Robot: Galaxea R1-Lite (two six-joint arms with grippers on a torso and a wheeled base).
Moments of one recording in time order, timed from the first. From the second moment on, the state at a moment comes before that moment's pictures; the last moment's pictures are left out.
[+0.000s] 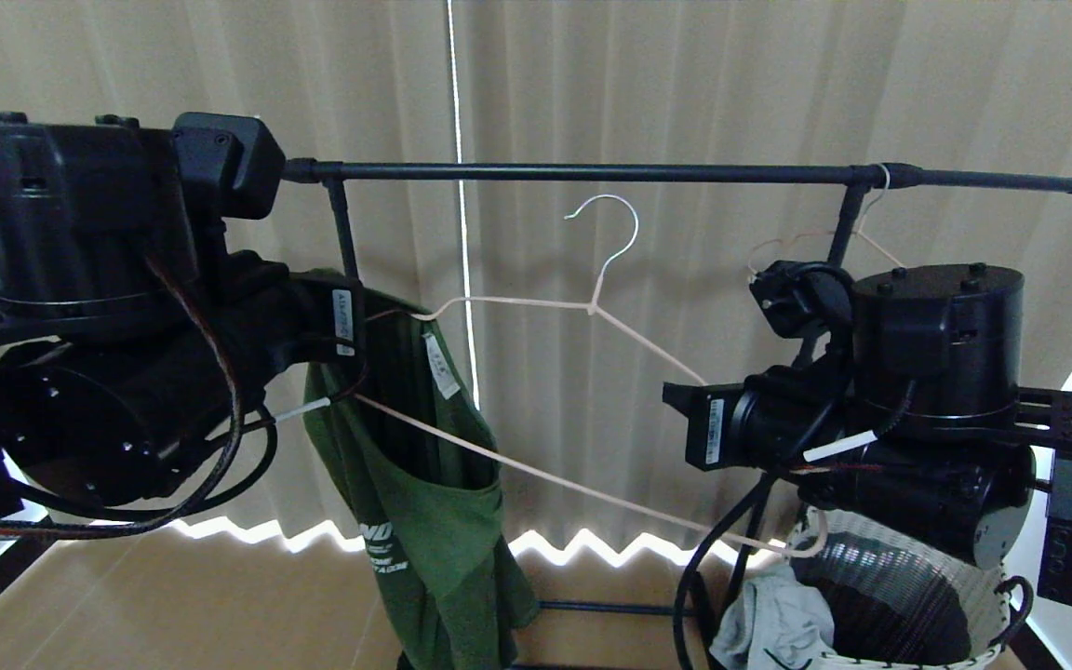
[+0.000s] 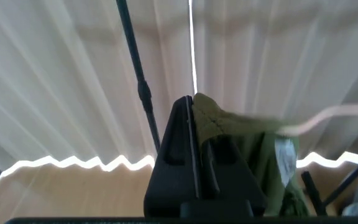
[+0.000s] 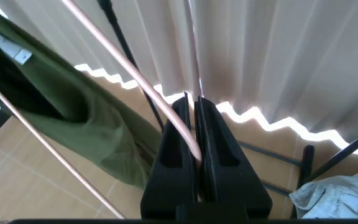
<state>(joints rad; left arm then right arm) -0.63 1.49 -0.95 -0.38 0.64 0.04 0.72 1.63 -0.87 -0.39 -0.28 0.38</state>
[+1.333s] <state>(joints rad) -0.86 1.61 -1.13 -0.38 0.54 -0.07 0.77 1.73 -0.97 -0.40 -0.28 0.36</state>
